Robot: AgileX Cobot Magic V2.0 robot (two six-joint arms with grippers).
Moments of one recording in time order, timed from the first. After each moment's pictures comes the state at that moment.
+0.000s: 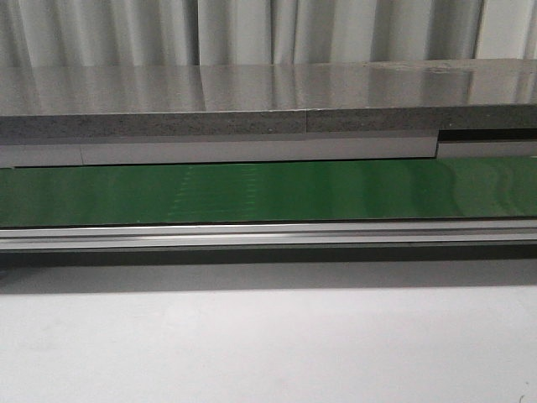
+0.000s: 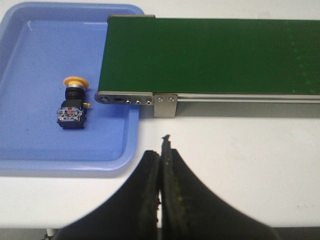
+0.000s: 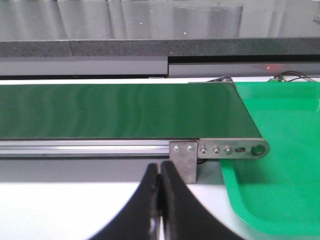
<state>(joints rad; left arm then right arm) 0.00 0.55 -0.72 0.02 0.97 -0.06 0.00 -0.01 0.03 0.03 0.19 -0.01</state>
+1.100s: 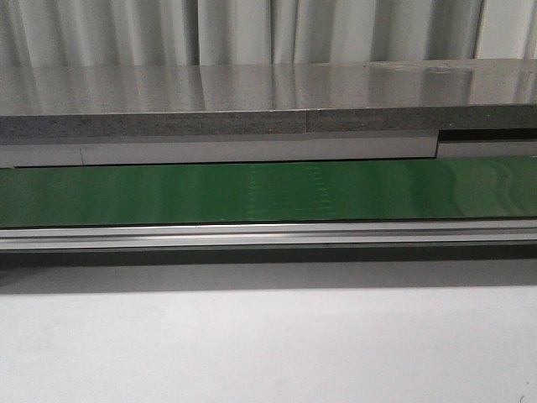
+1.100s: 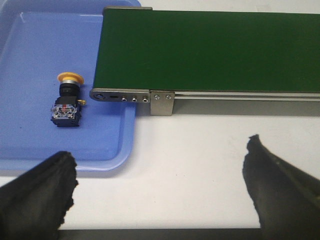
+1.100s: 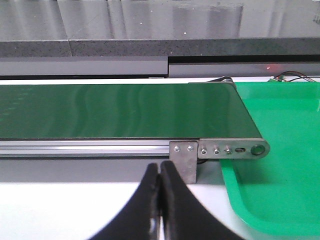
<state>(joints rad) 0.01 0.57 -0.72 0.01 0.95 -0.06 0.00 -0.01 0.03 0.03 0.19 -0.01</state>
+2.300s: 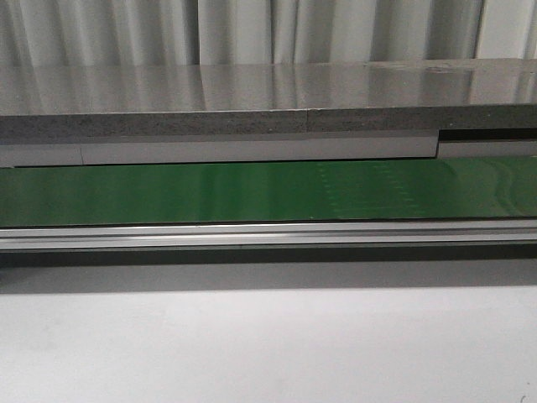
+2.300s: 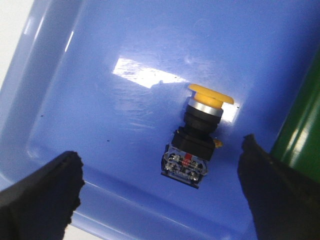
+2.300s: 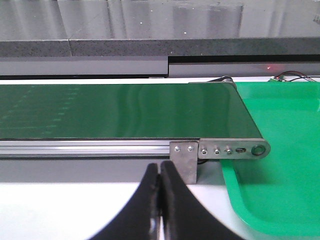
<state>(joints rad) 0.39 1.68 -1.20 0.10 0.87 -0.08 0.00 -0.01 0.03 0.03 0.19 -0.01</state>
